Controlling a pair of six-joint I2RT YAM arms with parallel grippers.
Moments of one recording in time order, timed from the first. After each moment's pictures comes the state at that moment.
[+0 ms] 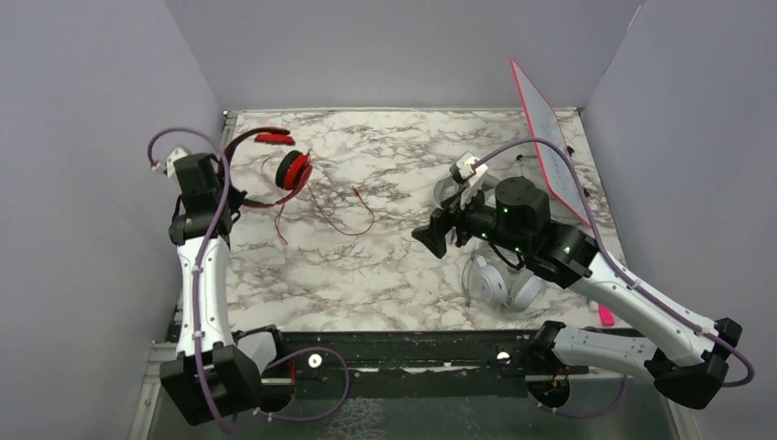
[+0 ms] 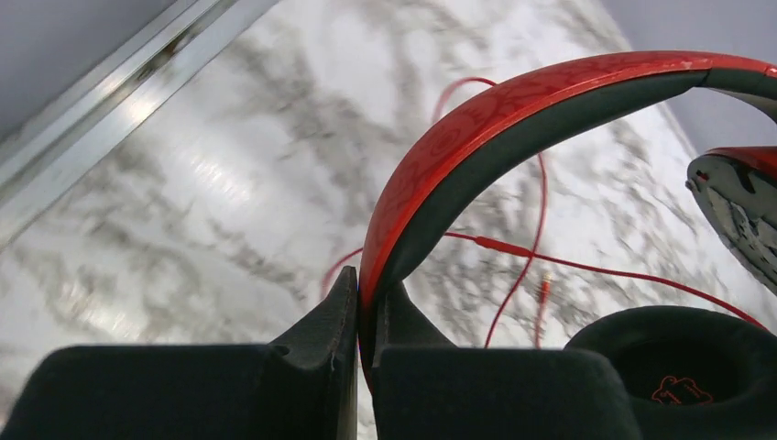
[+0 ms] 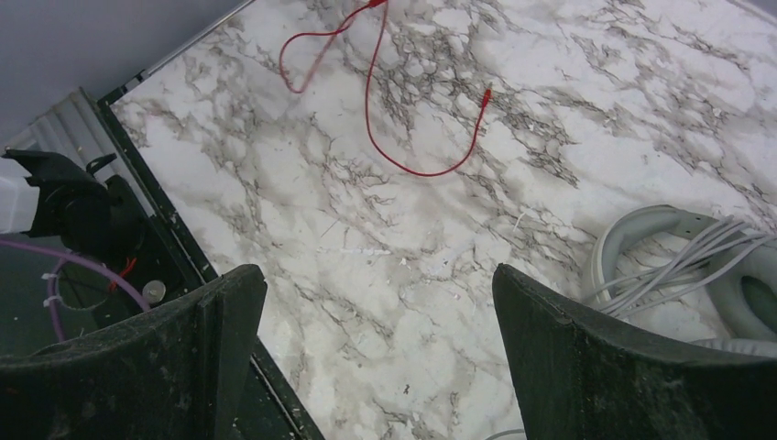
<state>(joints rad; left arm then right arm) 0.34 1.04 0.93 -0.56 -0.07 -0.64 0.88 0.98 1.08 -0.40 -0.05 0.10</state>
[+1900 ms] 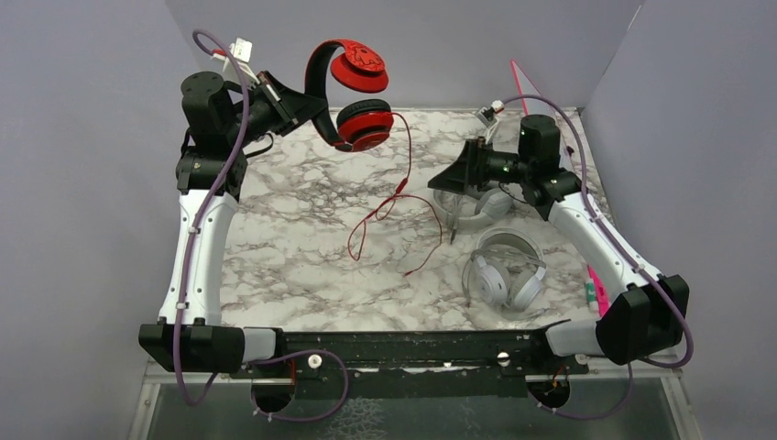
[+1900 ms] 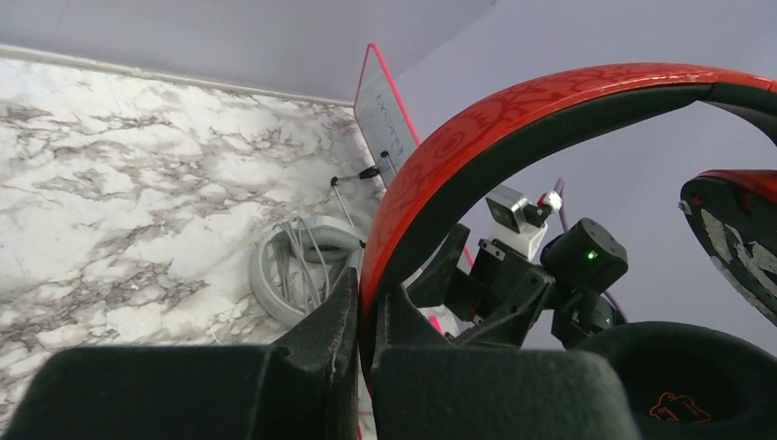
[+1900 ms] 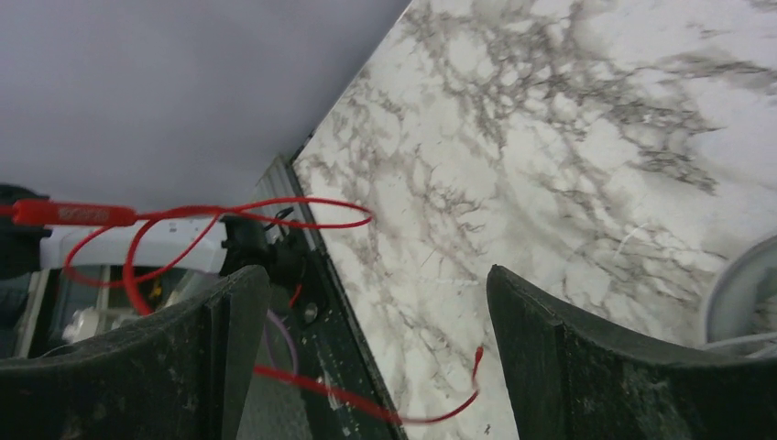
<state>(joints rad) -0.03 1.29 1.57 -0.32 0.67 -0.78 0.30 1.36 1.19 -0.17 -0.87 0.43</state>
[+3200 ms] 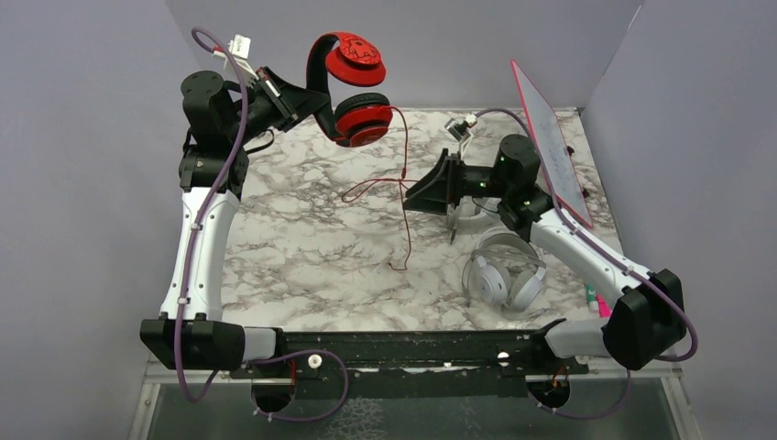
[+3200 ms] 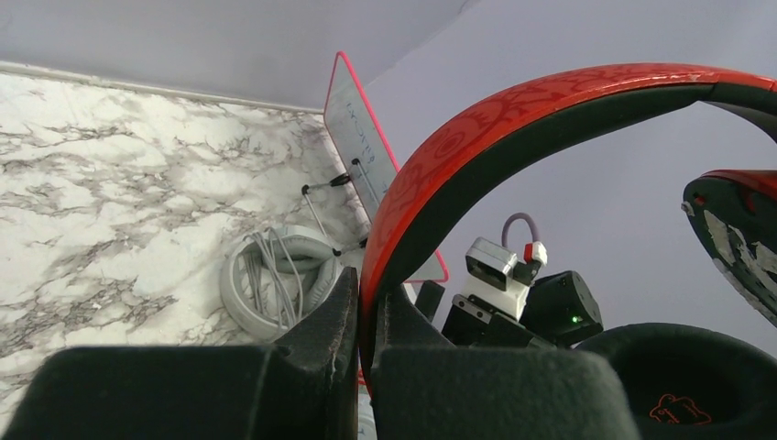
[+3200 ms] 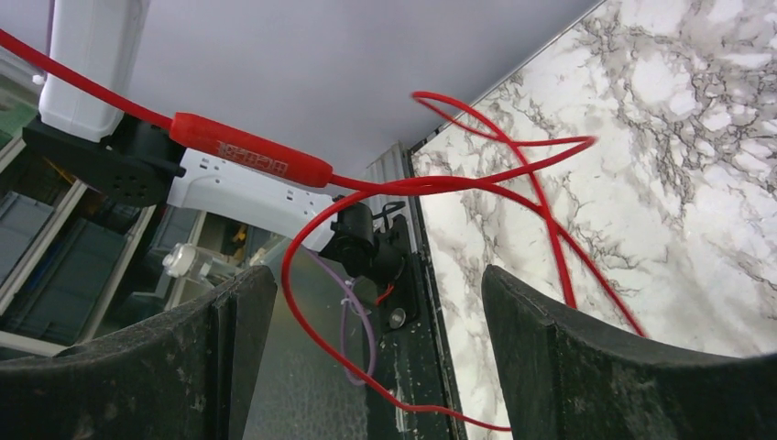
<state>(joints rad) -0.03 1.31 1.54 -0.20 0.72 -0.88 0.50 1.33 1.03 0.29 -0.98 0.69</state>
